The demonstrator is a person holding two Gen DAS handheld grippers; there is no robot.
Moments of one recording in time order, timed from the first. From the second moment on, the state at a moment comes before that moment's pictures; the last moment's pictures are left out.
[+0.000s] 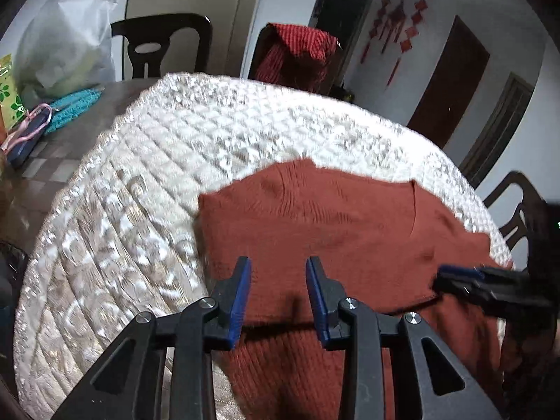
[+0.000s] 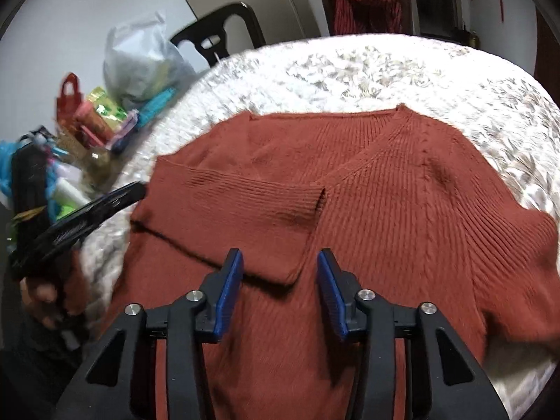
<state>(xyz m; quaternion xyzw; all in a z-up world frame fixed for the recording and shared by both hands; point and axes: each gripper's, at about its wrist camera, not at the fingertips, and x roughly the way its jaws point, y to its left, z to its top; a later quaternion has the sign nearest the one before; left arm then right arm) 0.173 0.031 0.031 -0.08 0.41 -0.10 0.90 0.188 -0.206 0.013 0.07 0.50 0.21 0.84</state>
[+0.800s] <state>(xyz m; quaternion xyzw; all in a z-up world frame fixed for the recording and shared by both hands) 0.191 0.024 0.022 -0.04 0.42 -0.08 0.90 0.213 -0.205 0.022 0.07 0.47 0.20 0.85</state>
